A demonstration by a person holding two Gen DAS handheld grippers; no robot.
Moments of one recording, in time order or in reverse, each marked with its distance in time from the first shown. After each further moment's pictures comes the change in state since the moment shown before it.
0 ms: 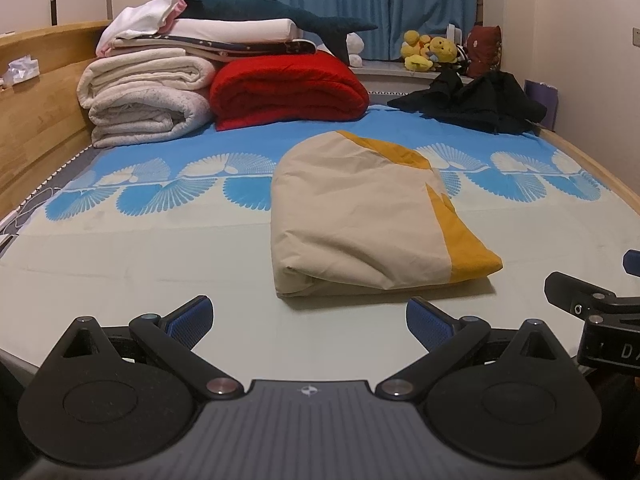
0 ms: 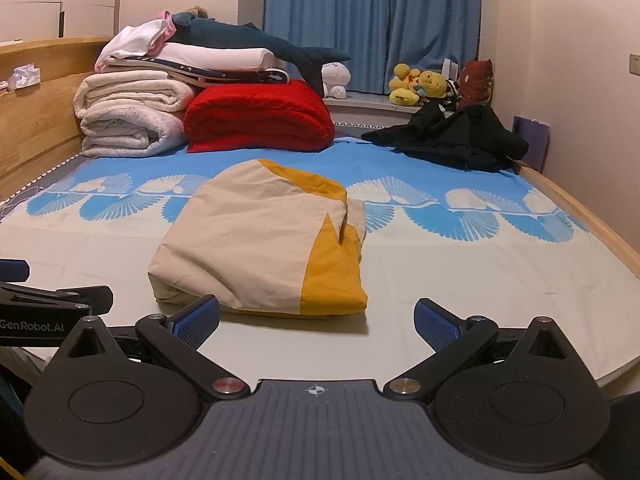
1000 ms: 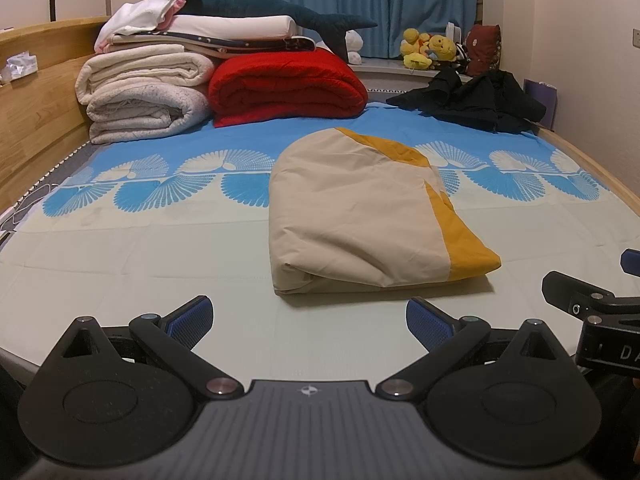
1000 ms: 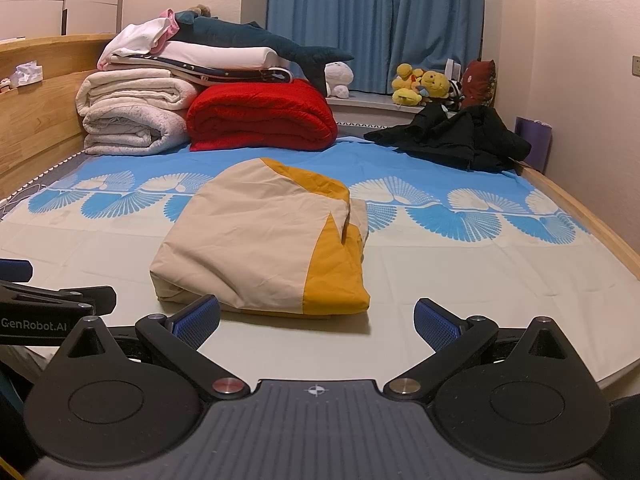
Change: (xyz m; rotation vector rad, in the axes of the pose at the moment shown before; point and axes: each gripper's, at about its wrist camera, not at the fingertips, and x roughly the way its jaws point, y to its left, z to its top) left arm 0.001 0.000 -0.001 -0.002 0.006 -0.005; right arm 0.000 0.002 0.000 -0.002 0.001 0.001
